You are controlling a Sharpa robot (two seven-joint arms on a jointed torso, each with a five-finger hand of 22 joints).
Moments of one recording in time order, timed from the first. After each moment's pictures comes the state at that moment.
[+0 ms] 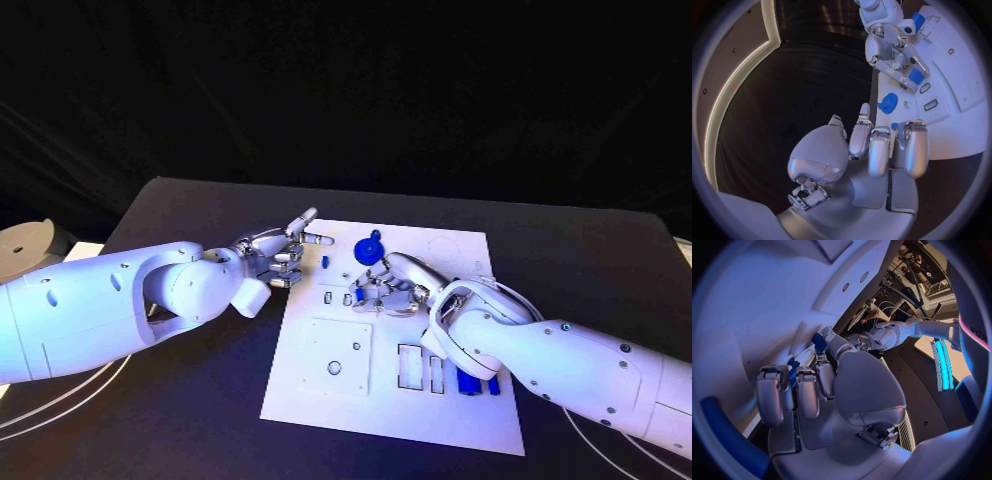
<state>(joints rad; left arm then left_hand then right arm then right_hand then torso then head) 1.20 -1.03 -0.05 1.63 0.07 -0.14 0.06 1.15 0.22 -0.21 0.28 0.14 1.01 0.15 0.11 0.10 1.42 0.06 1.34 1.29 1.47 -0.01 1.57 1.31 0.04 1.47 0.10 1.50 1.31 1.05 -0.56 0.02 1.46 -1.23 -0.34 -0.02 1.31 -0.03 0.25 -0.14 0.06 1.10 0.10 0.07 0.07 1.42 0.02 1.33 1.31 1.47 -0.05 1.57 1.31 0.04 1.47 0.06 1.51 1.31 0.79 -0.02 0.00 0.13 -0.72</state>
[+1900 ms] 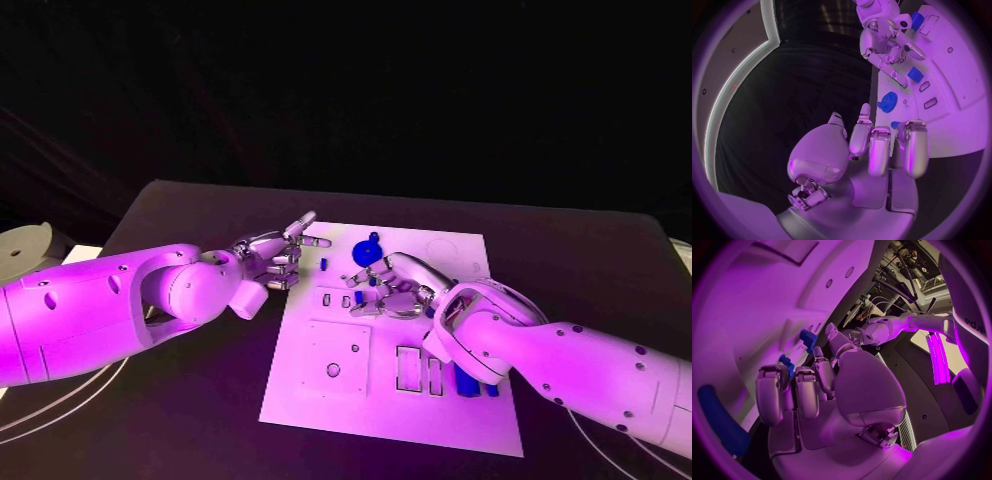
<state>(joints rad) 1.20 -1.02 -0.05 1.61 0.07 -0.14 0.05 1.19 0.19 -0.22 0.25 0.14 1.00 0.15 0.11 0.09 1.41 0.07 1.34 1.28 1.47 0.00 1.57 1.31 0.04 1.47 0.10 1.50 1.31 1.06 -0.61 0.02 1.53 -1.15 -0.35 0.02 1.28 -0.06 0.14 -0.13 0.06 0.95 0.11 0.07 0.06 1.38 0.02 1.28 1.31 1.47 -0.04 1.57 1.31 0.04 1.47 0.06 1.49 1.31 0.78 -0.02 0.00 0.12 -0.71</state>
